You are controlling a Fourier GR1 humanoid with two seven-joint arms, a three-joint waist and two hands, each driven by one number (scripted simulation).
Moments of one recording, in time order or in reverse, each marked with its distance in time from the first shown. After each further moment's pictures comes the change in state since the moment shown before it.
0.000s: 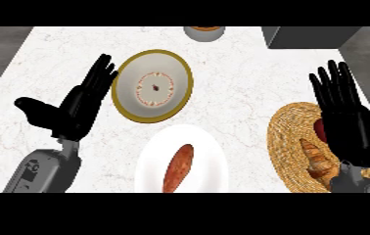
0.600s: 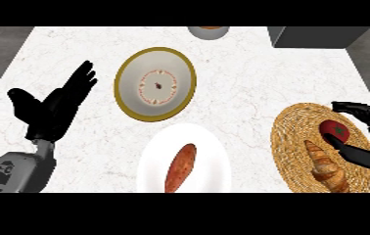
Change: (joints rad) left arm 0.033 0.124 0.047 0.047 -0.025 -0.063 0.097; right arm 0.070 -0.287 -0.091 0.320 0.273 0.211 -0.333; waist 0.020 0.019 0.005
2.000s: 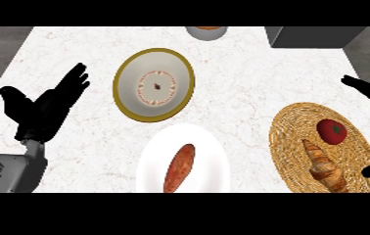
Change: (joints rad) left arm 0.017 -0.003 0.077 0.023 -0.025 -0.091 0.031; right arm -0.058 -0.335 0.107 -0.372 0.392 0.208 0.543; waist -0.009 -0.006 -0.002
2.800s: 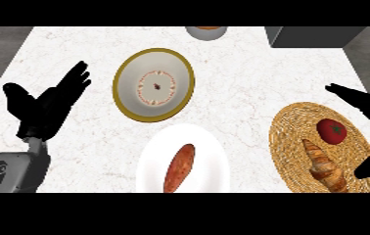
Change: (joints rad) left arm -0.013 -0.057 0.055 -0.005 -0.063 -0.041 0.035; right arm -0.074 0.089 0.058 0.014 0.187 0.188 0.185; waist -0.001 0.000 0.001
